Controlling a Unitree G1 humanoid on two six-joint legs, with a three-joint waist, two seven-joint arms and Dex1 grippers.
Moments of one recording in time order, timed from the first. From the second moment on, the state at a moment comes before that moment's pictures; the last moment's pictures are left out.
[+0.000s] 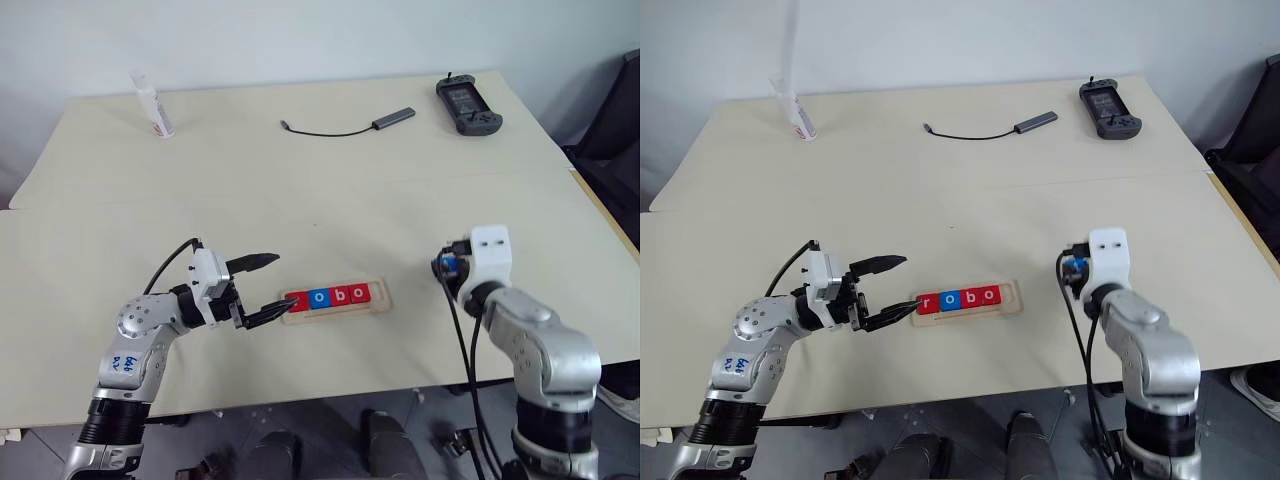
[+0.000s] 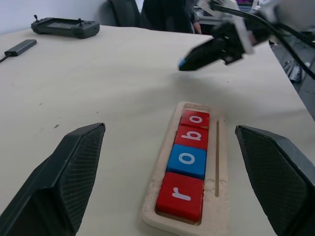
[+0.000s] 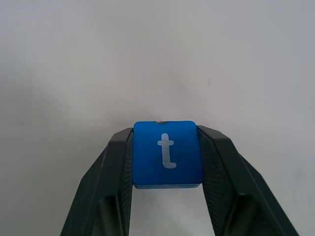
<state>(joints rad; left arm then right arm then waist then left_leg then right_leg) -0.23 0.50 0.05 -0.05 -0.44 0.08 -1.00 -0.23 -0.27 -0.19 -0.56 0.22 1.16 0.10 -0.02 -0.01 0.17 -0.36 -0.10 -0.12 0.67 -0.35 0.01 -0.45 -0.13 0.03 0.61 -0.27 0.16</state>
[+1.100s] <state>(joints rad) -0.21 0.53 0.06 -0.07 -0.44 0.08 -1.04 -0.59 -0.90 0.19 0.38 0.11 0.02 1.33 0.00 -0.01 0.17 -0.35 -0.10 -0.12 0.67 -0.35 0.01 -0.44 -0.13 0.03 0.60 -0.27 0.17</state>
